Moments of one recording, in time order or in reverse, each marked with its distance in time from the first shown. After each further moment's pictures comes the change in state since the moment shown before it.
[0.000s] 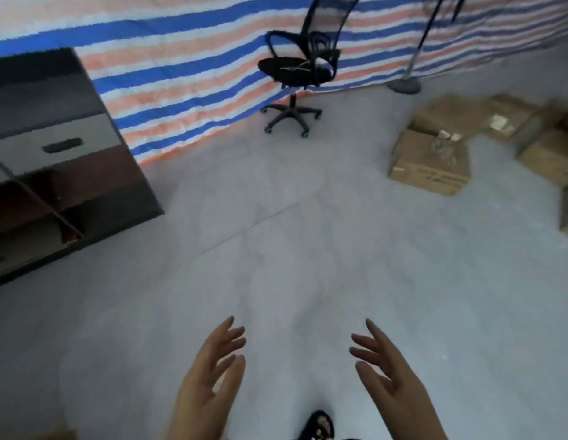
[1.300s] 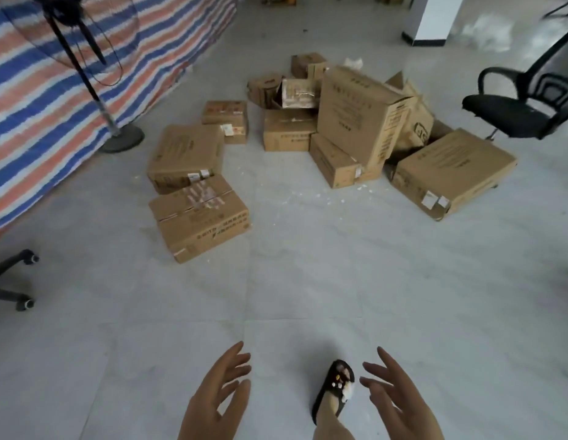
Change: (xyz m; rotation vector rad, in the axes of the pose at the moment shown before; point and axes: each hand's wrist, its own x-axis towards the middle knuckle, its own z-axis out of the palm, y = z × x) left_hand 0.395 0.102 0.682 0.177 -1.010 0.174; right_hand 0.345 0.102 -0.464 0.289 1.013 0.306
